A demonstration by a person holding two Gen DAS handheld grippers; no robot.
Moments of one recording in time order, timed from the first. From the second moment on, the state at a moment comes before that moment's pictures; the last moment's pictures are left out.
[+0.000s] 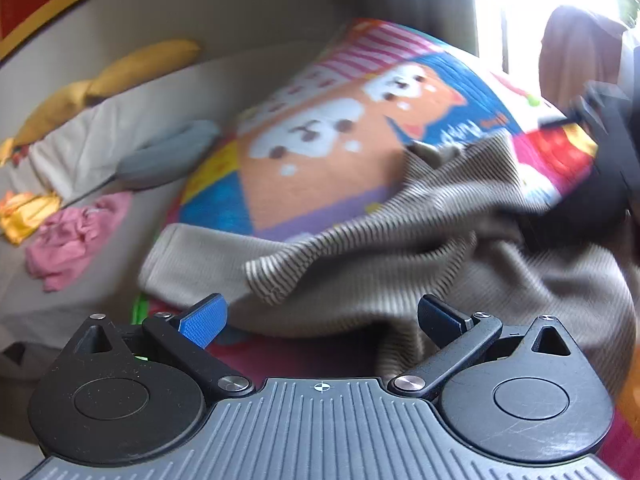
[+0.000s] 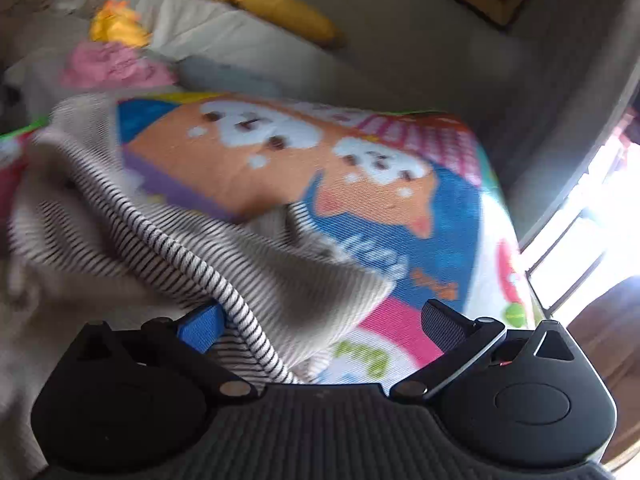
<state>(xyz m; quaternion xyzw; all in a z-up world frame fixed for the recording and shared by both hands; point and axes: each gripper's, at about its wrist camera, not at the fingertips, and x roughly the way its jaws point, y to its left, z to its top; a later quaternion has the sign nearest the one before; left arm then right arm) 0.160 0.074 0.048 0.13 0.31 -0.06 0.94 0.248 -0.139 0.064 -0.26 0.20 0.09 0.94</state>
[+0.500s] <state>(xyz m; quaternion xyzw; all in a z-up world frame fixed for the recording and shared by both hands) 0.237 0.076 0.032 0.20 0.24 0.12 0.94 0.239 -0.300 0.087 -0.12 0.15 -0.12 0.97</state>
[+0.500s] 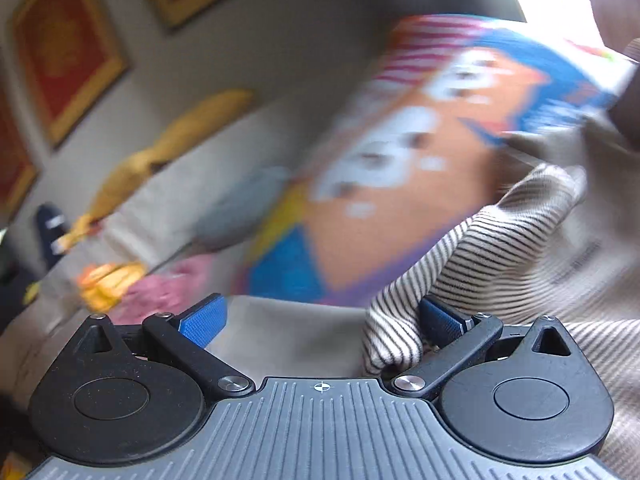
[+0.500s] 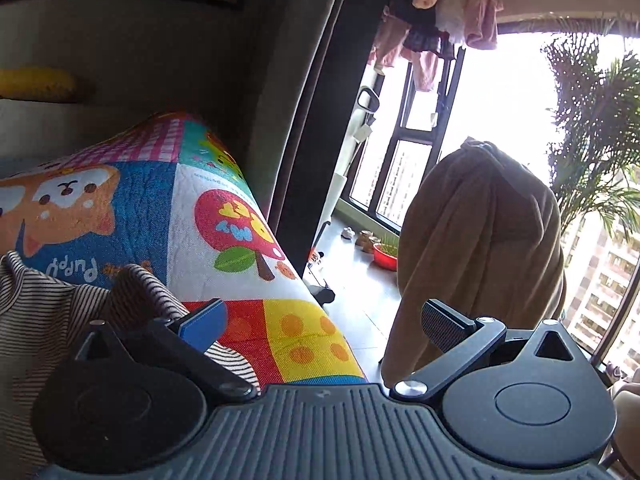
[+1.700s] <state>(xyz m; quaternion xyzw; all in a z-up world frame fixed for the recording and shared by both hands) 0.086 0.072 0.058 0.11 0.32 -0.21 0.92 0.140 -0.269 0.087 -0.22 0.19 0.09 0.95</state>
